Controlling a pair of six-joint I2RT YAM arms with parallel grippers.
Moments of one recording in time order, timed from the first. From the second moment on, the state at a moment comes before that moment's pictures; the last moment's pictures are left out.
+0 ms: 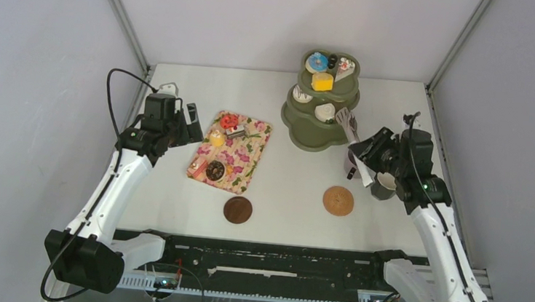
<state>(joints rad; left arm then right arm) -0.16 1.11 1.07 -0.68 -0.14 -0.35 0.12 0.93 0.88 -0.48 -0.24 0.71</state>
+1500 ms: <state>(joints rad) -0.16 1.09 1.07 -0.71 -0.15 -0.38 0.91 1.51 1.05 -0.27 -0.18 0.70</state>
